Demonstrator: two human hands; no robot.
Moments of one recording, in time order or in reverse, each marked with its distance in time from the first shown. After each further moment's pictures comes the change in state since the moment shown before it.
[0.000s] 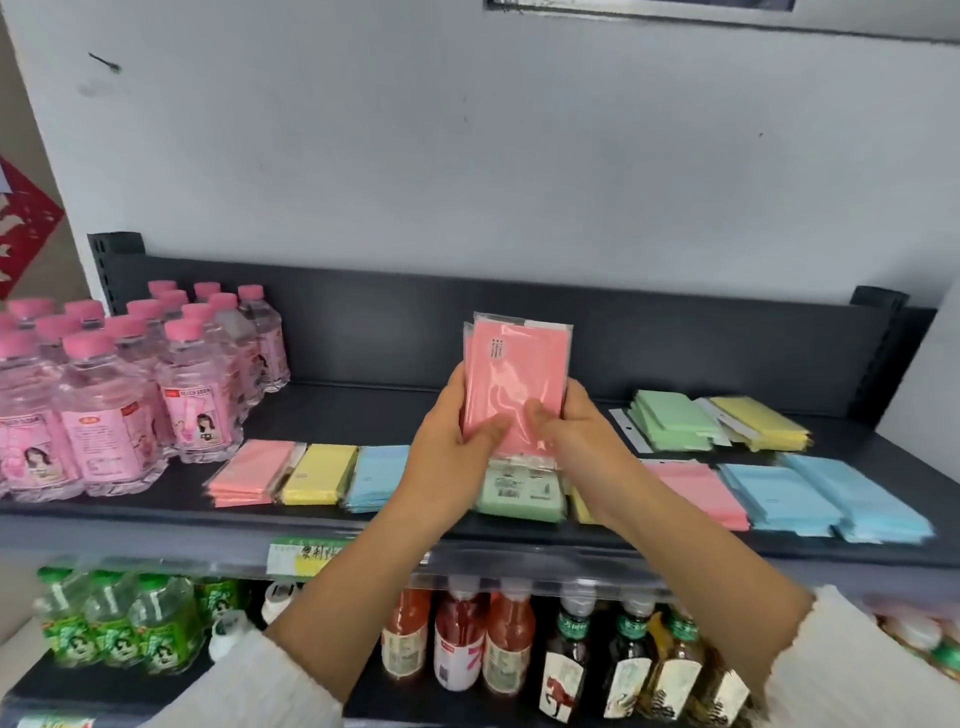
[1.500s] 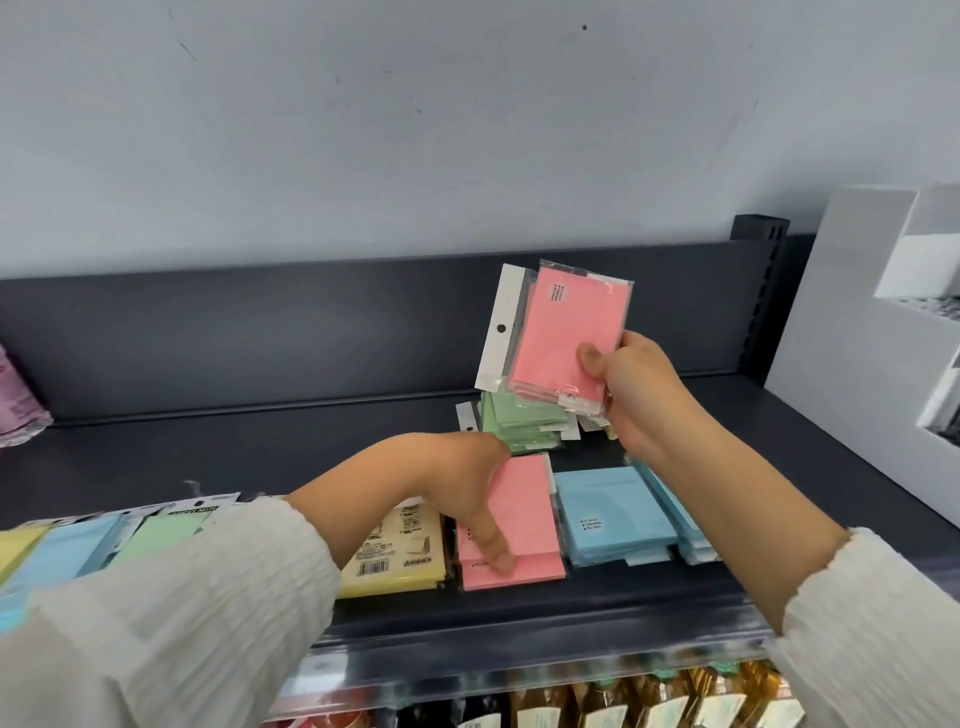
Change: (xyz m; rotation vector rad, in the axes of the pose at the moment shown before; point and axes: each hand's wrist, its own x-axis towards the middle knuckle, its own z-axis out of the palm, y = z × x) left_hand 0.123 -0.011 0.220 1.039 -1.036 -0.209; right_hand 0.092 0.045 -0.256 0.293 0.362 0.140
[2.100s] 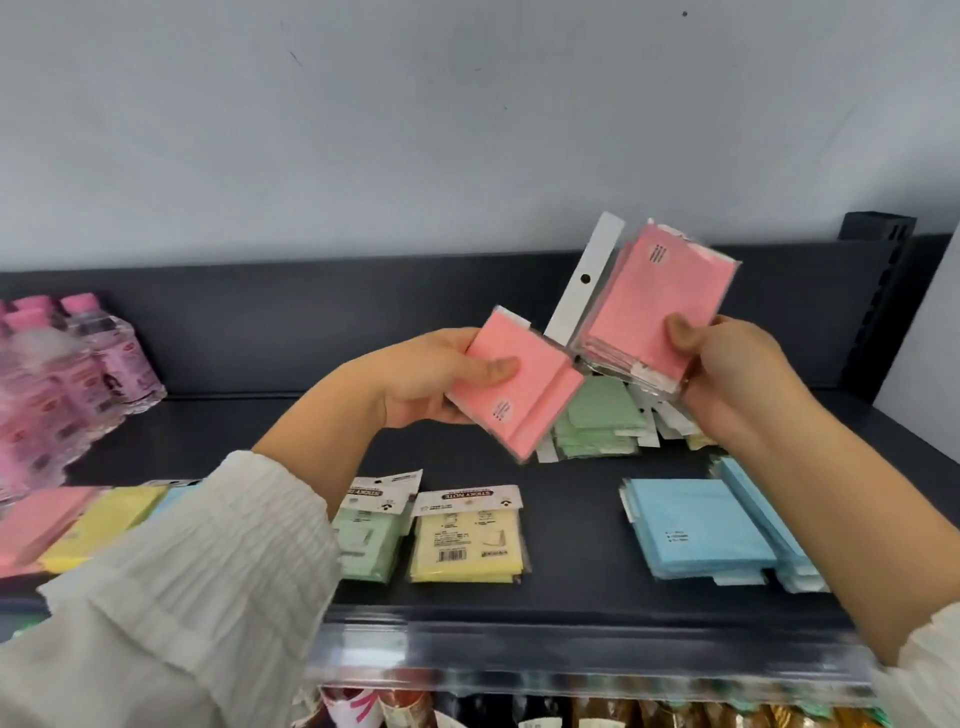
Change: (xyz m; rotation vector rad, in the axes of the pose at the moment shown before) left_hand -0.043 -0.070 -0.042 -1.032 0.295 0.098; right_hand -0.007 -0.020 0.016 0.196 -0.016 0.032
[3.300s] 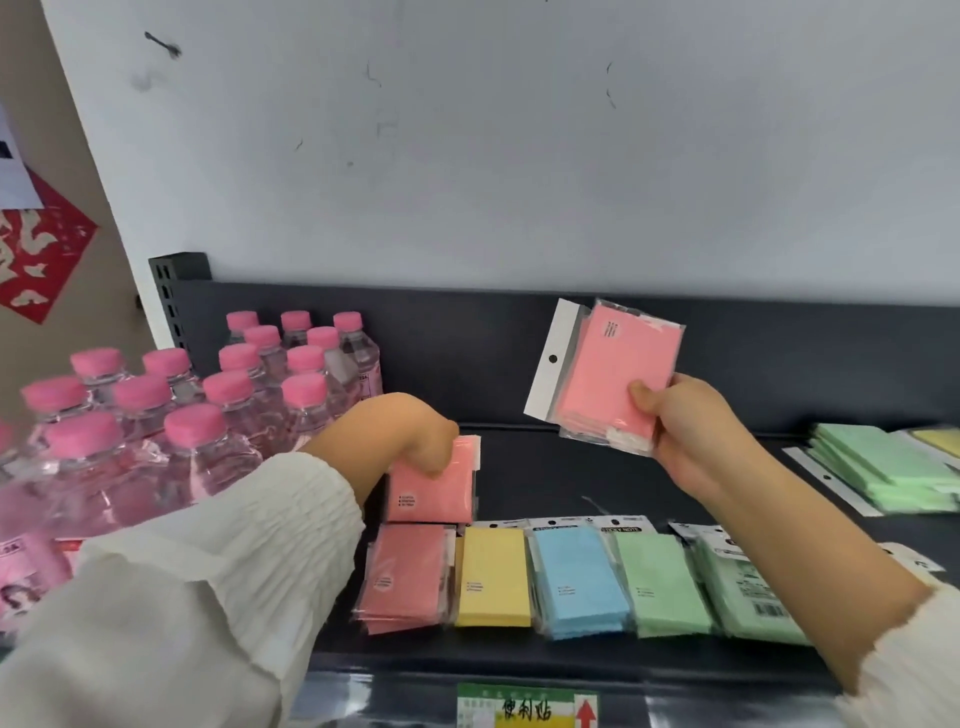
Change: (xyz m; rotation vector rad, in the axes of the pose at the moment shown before) left_hand -0.108 -0.134 -0.293 1.392 -0.147 -0.432; right_hand -0.059 0.144 0.311 -0.155 -0.062 0.009
